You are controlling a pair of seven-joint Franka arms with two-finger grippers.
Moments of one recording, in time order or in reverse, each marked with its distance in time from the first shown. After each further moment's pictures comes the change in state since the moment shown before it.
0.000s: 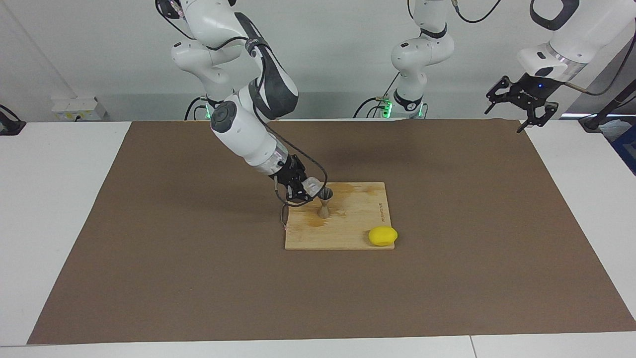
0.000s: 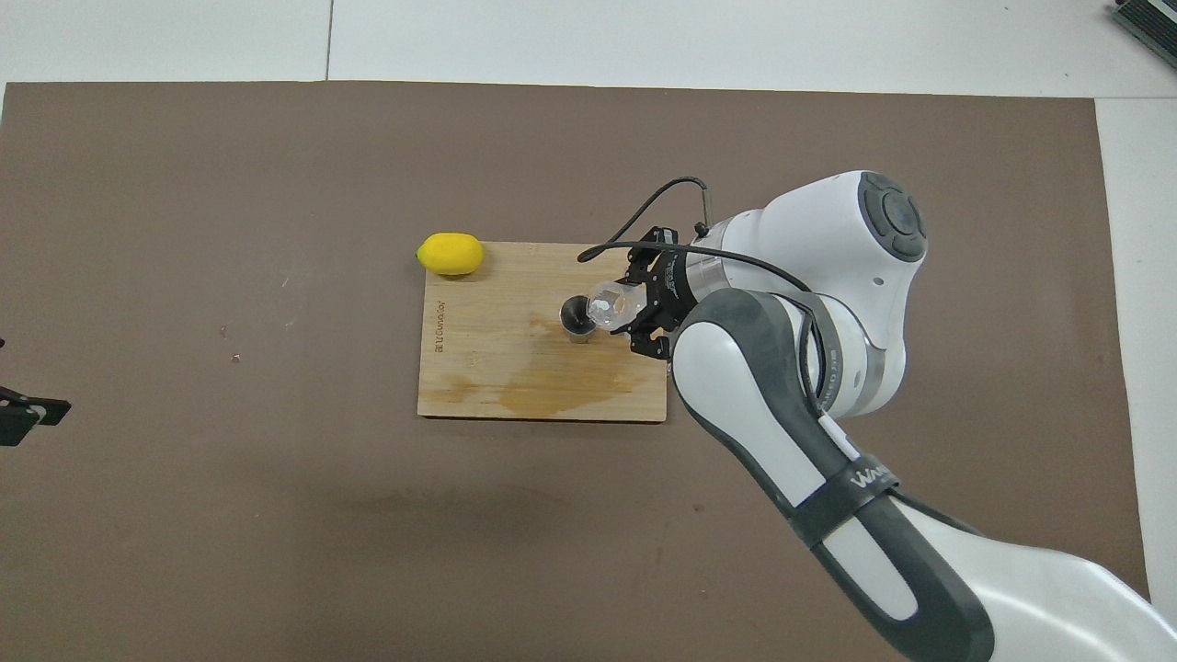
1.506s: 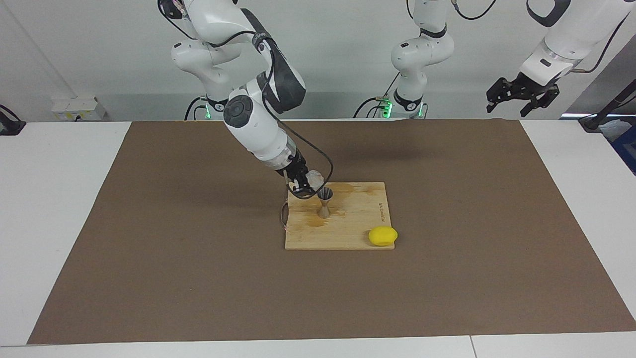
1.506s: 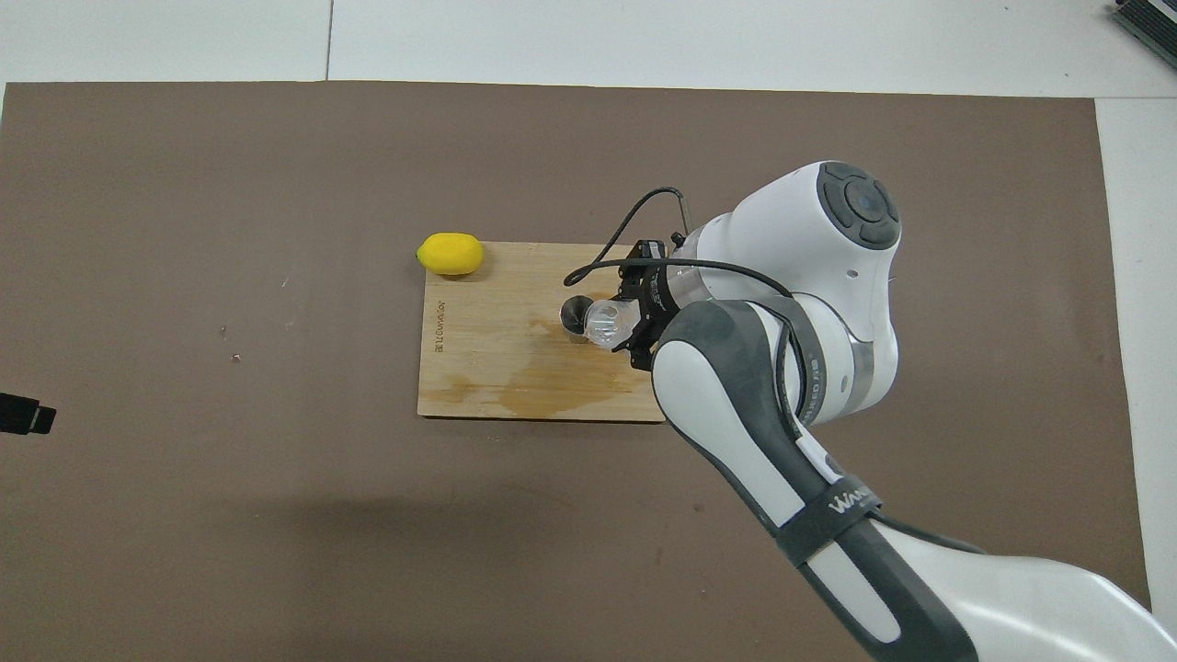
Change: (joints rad) left arm 0.002 -0.015 -0.009 0.009 0.107 -0.083 -0.503; right arm 0.019 0.004 0.000 0.046 -0.109 -0.101 0.023
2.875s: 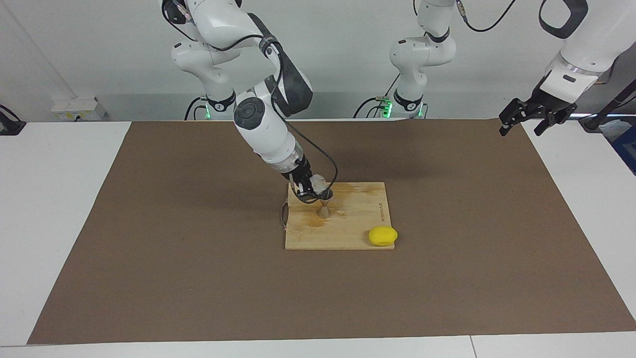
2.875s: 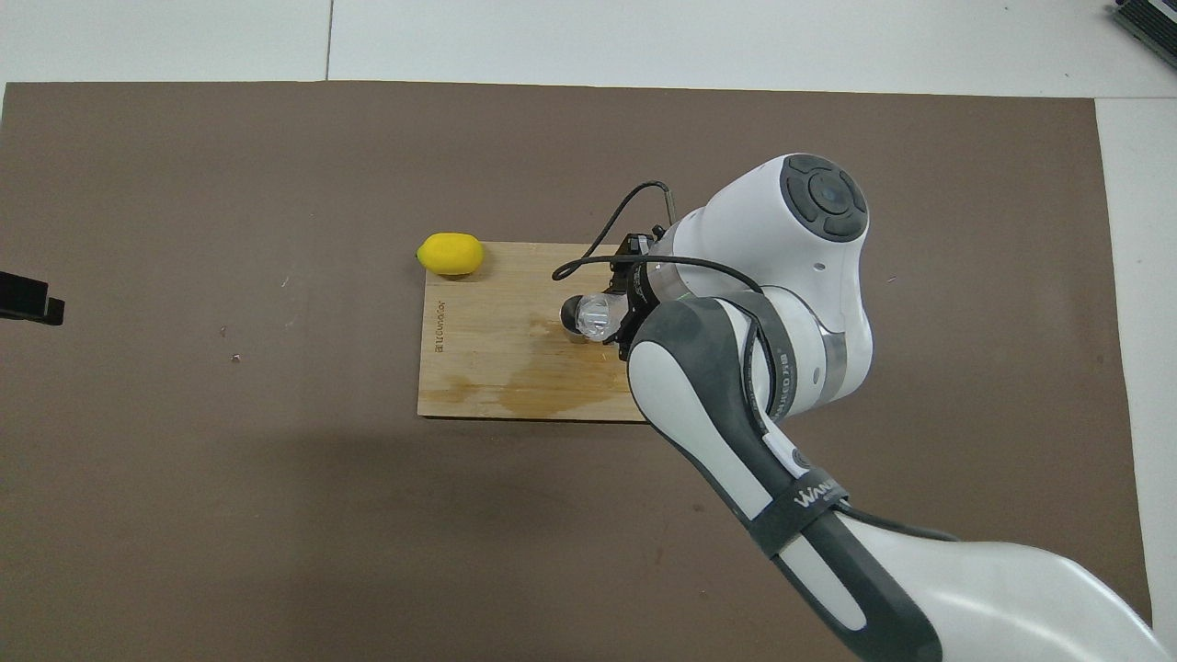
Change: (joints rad) left arm -0.234 0.173 0.188 0.194 0.008 0.073 -0.187; right arm 0.019 0.046 0.000 0.057 -0.051 -0.002 0.080
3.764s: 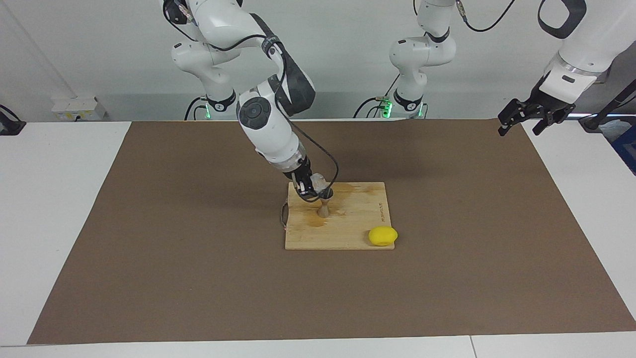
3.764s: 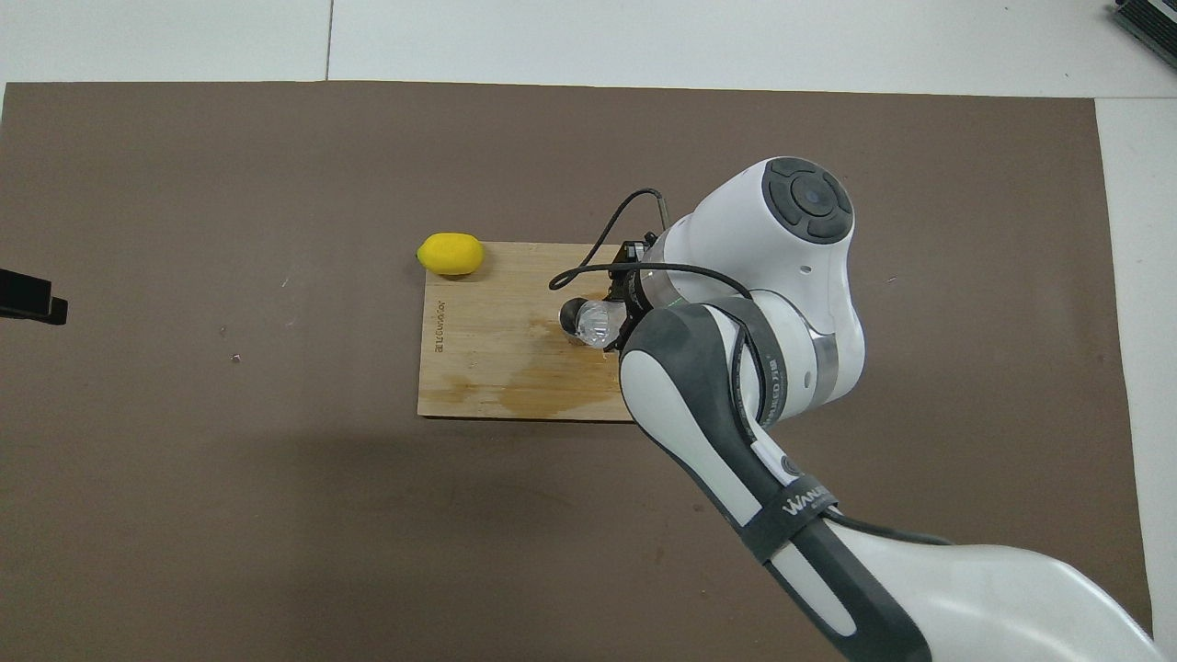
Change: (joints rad) left arm -0.008 0.000 0.003 0.000 0.000 -0.003 -0.029; right arm 0.011 0.001 -0.002 0.003 -0.030 -0.028 0.015
